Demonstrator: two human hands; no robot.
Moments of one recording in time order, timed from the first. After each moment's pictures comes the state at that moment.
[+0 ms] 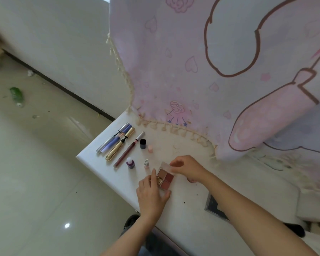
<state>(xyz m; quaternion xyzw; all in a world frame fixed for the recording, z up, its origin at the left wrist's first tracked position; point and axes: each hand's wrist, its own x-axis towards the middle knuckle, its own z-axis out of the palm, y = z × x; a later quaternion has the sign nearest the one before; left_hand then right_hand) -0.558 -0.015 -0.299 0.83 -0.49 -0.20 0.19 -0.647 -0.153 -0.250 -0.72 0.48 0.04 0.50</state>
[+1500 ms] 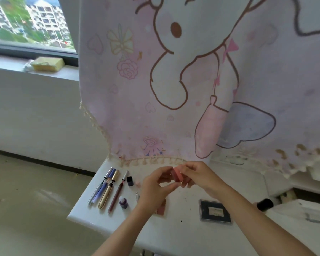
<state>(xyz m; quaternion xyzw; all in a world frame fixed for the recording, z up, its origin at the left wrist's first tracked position) -0.535 -0.059 -0.156 0.54 -0.56 -0.41 0.47 -0.682 -0.091 -0.100 -0.58 0.55 -0.23 0.56</state>
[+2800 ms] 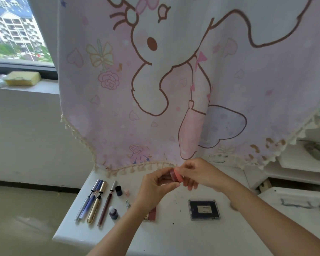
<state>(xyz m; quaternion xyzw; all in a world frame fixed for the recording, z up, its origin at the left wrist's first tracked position) -0.549 -0.062 -0.128 0.42 -0.59 -0.52 0.46 -0.706 -0.077 -0.063 -0.64 0.58 -0.16 0.48</state>
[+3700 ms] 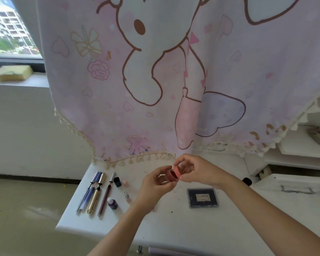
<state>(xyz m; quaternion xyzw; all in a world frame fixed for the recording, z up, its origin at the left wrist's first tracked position) -0.563 -0.052 -0.156 0.47 -0.48 -0.61 0.42 -0.726 -0.071 -0.087 -0.64 0.54 -0.18 0.52</state>
